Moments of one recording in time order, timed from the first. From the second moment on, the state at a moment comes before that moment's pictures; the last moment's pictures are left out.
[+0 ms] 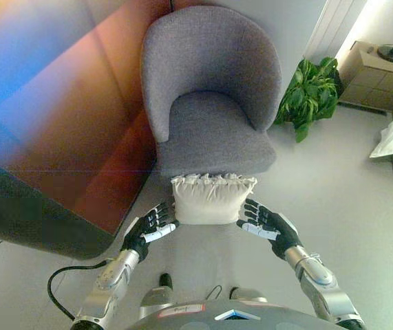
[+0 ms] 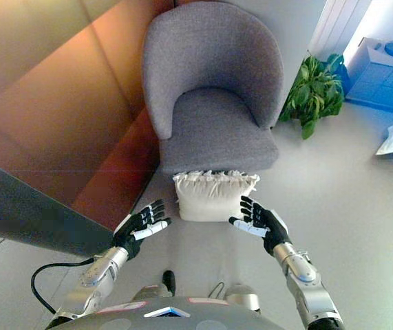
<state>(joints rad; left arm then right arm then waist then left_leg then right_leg) 0.27 0.36 -0.21 0.27 -0.40 -0.06 -0.11 0.28 -0.38 0.15 0.20 0.30 -0.03 0.18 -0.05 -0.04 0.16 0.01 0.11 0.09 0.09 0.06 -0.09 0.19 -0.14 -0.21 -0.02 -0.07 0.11</state>
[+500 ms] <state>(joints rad) 0.19 0.32 -0.25 0.31 -0.41 -0.04 -0.07 0.21 -0.43 0.15 0.21 0.29 -0.03 0.10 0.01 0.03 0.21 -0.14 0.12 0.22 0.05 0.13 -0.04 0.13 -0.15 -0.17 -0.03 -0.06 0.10</state>
